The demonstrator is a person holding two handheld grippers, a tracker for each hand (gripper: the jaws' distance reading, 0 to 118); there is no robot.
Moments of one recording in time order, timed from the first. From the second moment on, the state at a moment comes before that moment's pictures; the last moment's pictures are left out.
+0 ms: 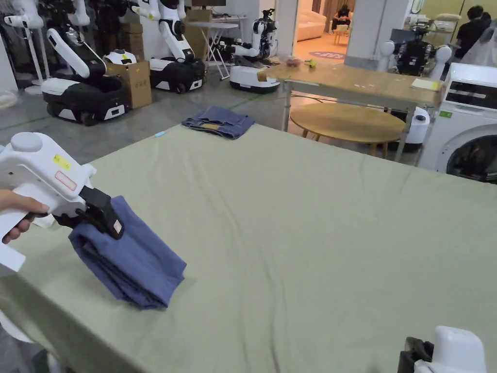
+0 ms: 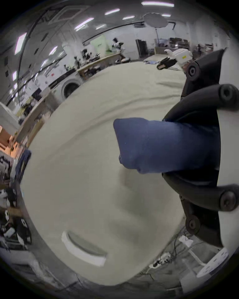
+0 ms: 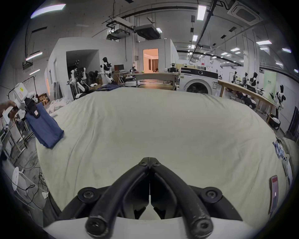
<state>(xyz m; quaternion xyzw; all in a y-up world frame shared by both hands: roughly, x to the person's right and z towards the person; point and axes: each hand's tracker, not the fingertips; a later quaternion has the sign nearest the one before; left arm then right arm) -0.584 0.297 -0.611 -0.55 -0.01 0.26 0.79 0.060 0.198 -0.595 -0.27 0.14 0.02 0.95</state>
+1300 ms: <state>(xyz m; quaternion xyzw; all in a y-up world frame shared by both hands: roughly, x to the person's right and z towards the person) -0.301 0.252 -0.591 -0.28 -0.05 0.06 0.96 0.138 0.234 -0.605 -0.23 0.04 -0.01 0.97</state>
